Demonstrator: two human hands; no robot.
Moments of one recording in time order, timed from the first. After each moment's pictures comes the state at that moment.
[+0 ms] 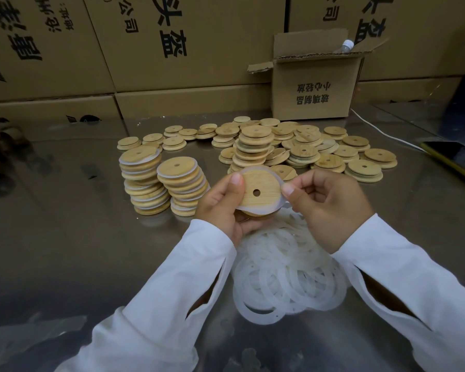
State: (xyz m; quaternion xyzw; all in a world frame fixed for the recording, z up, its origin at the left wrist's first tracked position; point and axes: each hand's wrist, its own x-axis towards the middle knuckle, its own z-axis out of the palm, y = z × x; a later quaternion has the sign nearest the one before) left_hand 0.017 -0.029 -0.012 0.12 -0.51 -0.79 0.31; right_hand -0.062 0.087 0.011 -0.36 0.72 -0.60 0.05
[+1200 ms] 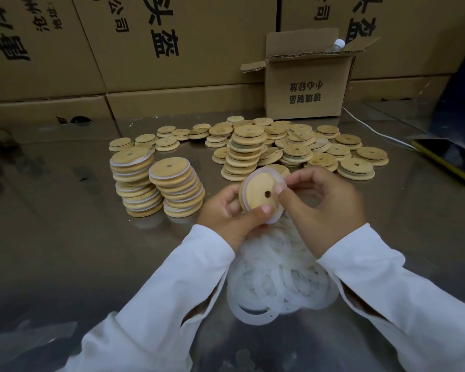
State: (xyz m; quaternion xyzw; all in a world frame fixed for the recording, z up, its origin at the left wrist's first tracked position) left_hand 0.019 -0.025 -0.018 0.11 -0.62 -0.73 0.27; right_hand -0.061 0.085 -0.002 -0.32 0.72 -0.61 -0.07
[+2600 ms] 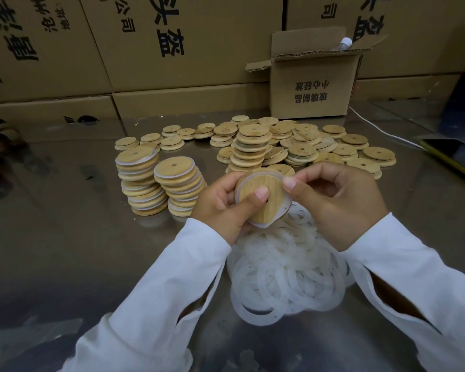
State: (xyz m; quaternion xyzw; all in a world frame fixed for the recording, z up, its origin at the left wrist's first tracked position) left_hand 0.028 -0.029 0.001 0.07 -0.65 -0.71 0.27; right_hand -0.065 0.093 0.014 -0.36 0.68 -0.63 0.01
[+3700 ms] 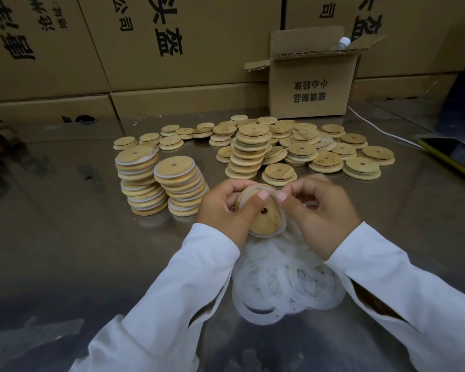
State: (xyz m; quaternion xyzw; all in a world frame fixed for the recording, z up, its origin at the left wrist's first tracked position) left_hand 0.023 -0.023 -0.008 0.16 -0.69 -0.62 0.34; right_hand -0.064 0.081 -0.007 -0.37 0.72 -0.59 0.02
